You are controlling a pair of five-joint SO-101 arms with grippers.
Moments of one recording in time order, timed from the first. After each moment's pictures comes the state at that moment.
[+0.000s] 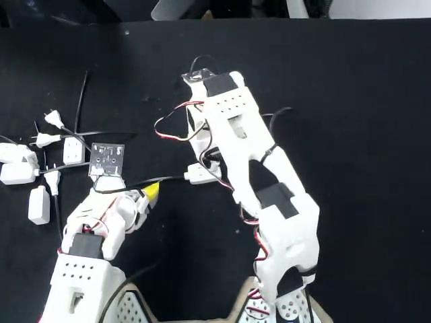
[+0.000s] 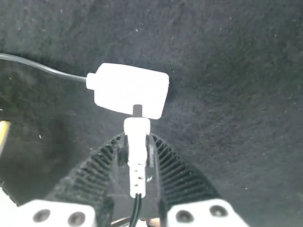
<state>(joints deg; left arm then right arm) 0.8 -77.8 88.6 39.3 0.6 -22.7 25.5 -19.1 99.1 -3.3</state>
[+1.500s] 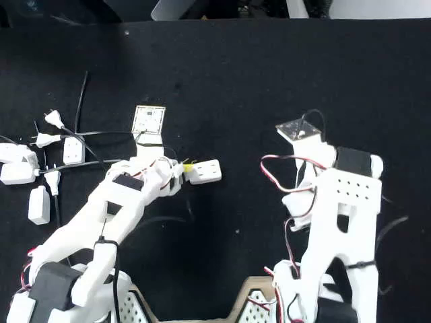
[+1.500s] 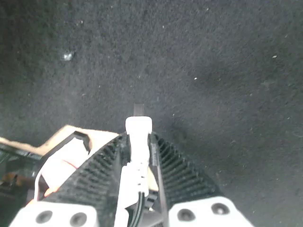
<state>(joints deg) 12.5 -20.5 60.3 18.9 9.8 13.9 -32.4 38.1 96.6 34.2</state>
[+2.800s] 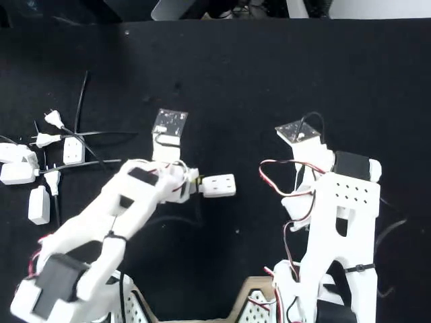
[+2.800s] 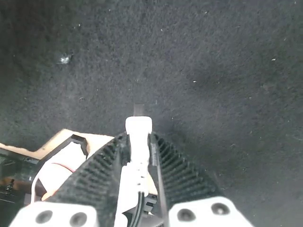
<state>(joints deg) 17.6 -16.9 54.0 30.8 8.4 13.9 -33.8 40.5 94.6 34.2</state>
